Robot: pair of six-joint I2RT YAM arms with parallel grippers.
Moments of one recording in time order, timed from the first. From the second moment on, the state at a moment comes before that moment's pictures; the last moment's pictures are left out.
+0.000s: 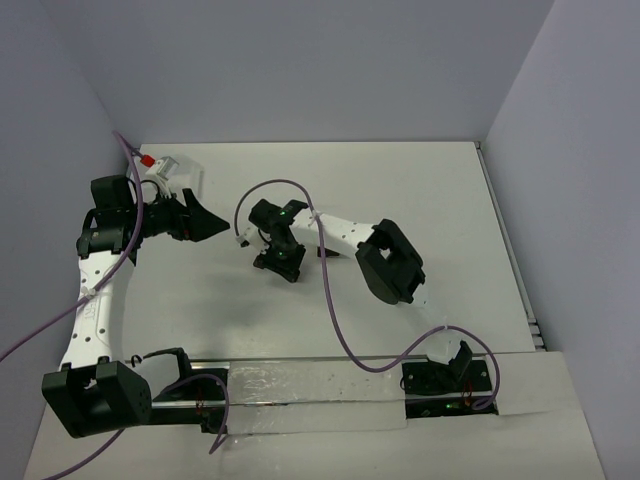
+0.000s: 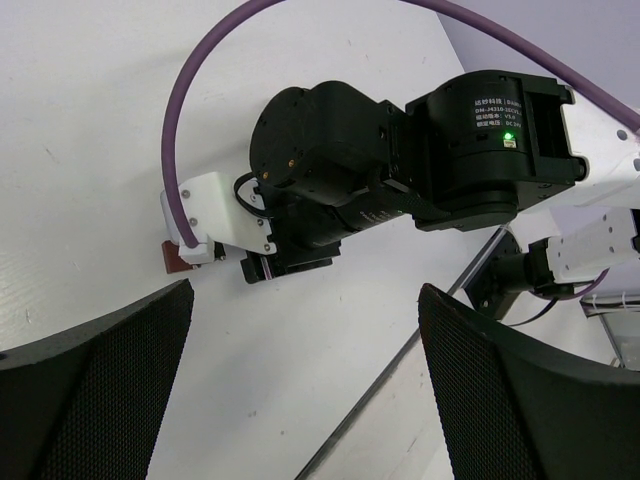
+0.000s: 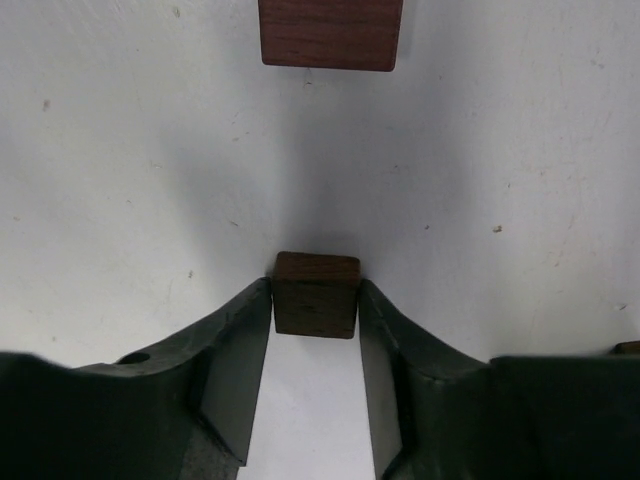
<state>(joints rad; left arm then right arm) 0.14 1.11 1.06 -0.60 0.98 -0.08 0.90 2.30 1.90 -0.97 -0.12 -0.29</state>
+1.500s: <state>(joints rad) 0.19 1.15 1.08 -0.56 1.05 -0.13 0.64 2.13 2.10 -1.32 -0.18 -0.78</state>
